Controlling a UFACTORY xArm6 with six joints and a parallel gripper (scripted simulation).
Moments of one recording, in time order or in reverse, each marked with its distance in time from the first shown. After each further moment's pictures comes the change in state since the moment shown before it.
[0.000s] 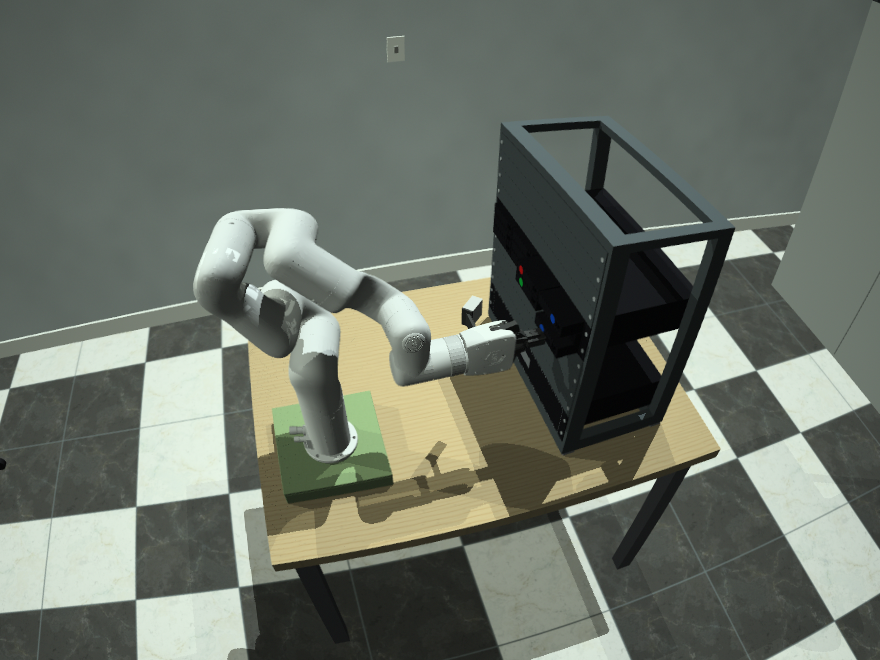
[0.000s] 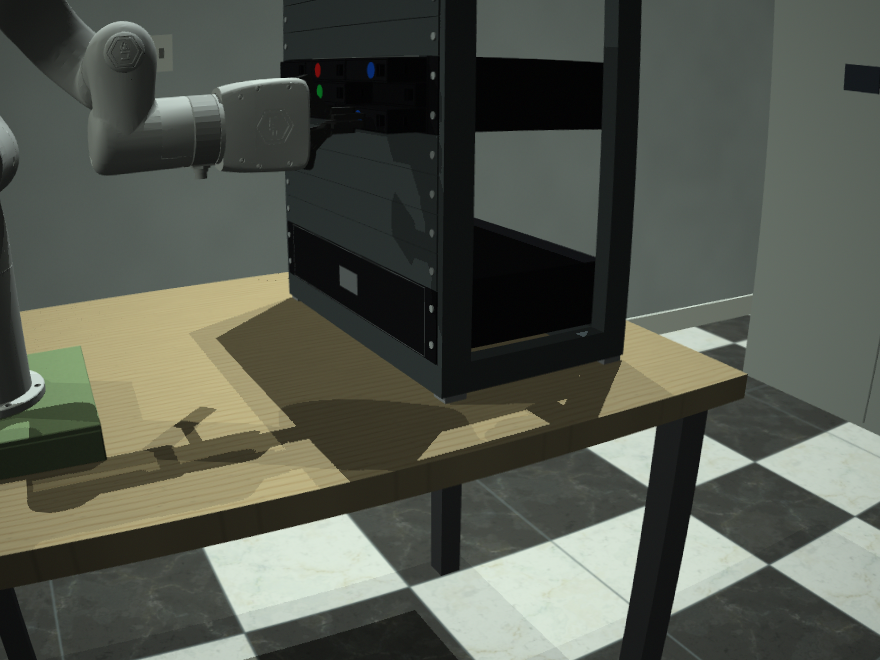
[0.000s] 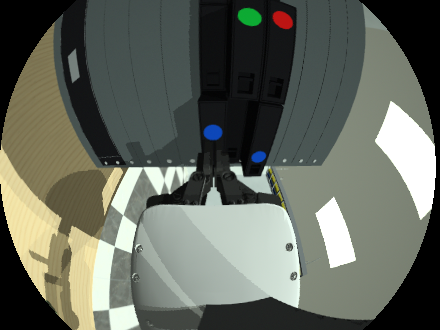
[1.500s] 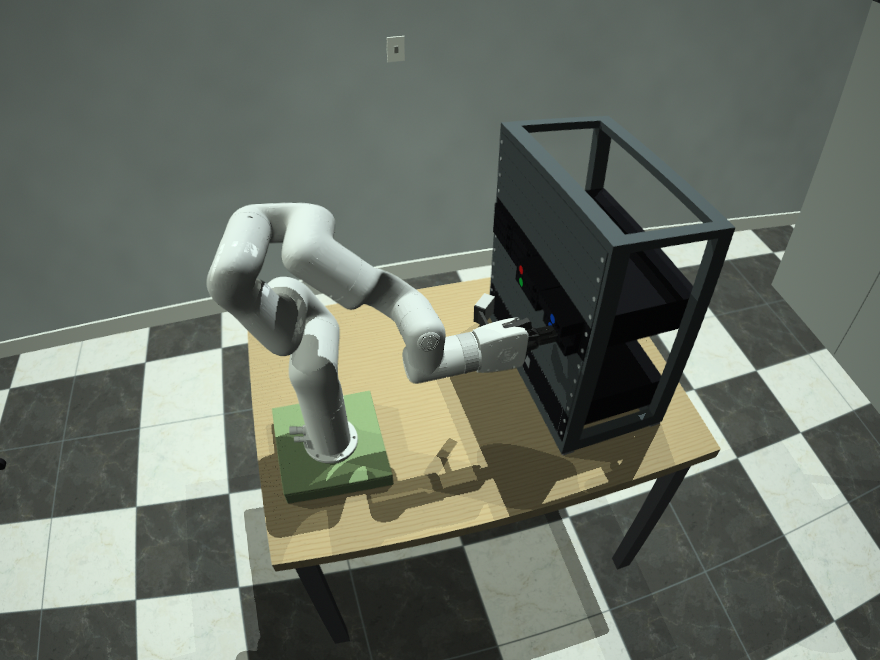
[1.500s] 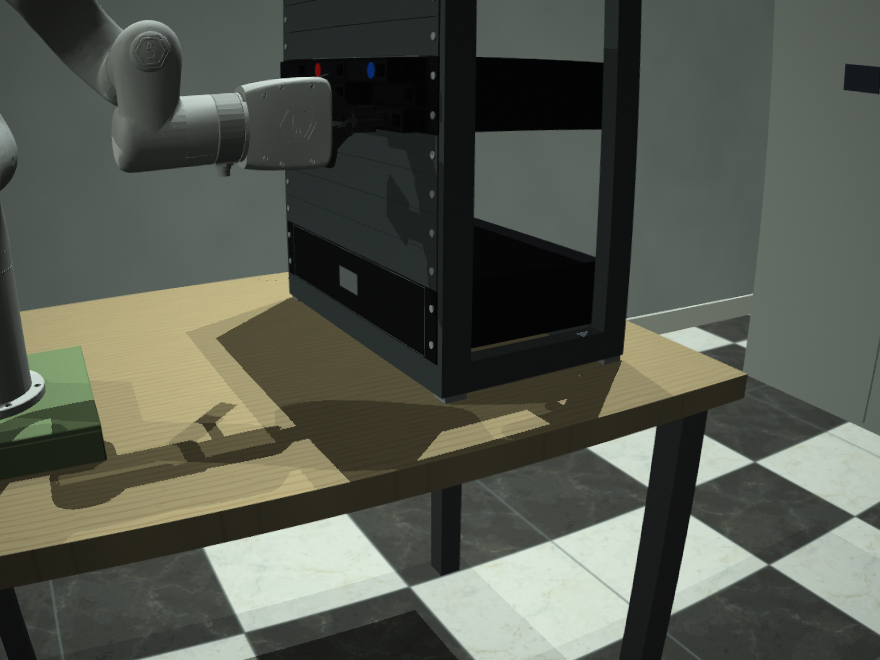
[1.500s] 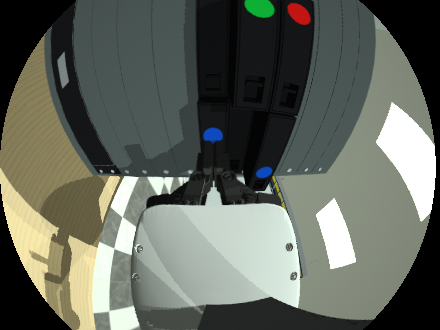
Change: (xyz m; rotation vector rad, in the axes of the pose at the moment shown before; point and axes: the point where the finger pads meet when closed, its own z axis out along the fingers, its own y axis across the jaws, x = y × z) arm 0.000 0.000 0.026 0.000 0.000 0.000
